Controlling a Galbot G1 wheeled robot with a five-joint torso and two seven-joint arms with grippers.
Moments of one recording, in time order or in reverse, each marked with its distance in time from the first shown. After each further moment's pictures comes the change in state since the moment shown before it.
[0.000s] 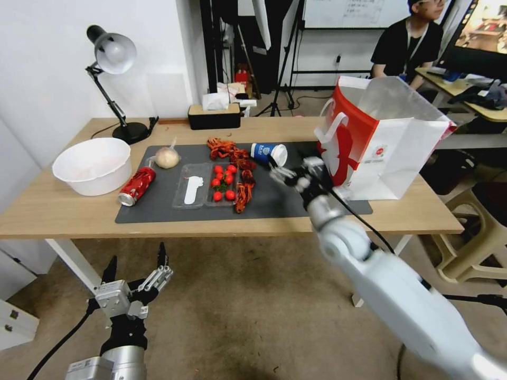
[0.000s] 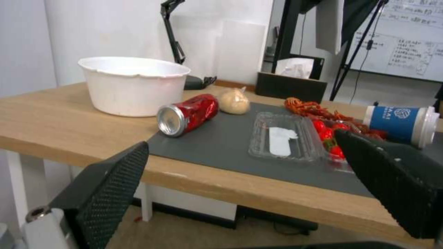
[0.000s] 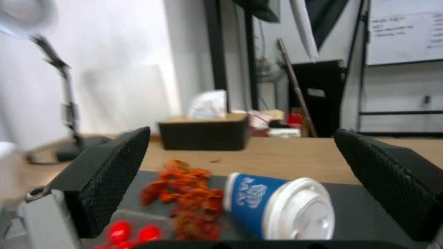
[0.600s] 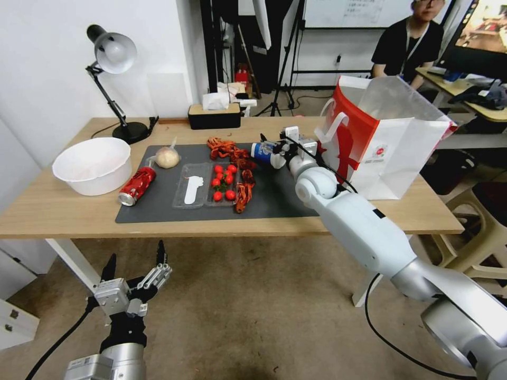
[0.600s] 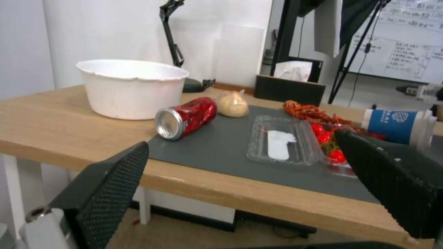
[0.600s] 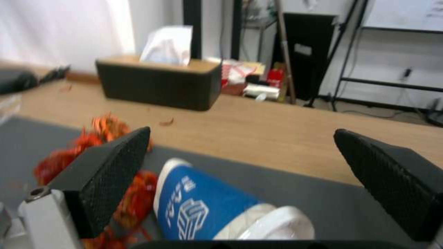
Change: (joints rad) left arm -0.008 0.002 0.002 0.001 -0.001 0.000 0.000; right arm 0.280 0.132 -0.075 -0.385 -0.010 -0.191 -0.074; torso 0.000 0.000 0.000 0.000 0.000
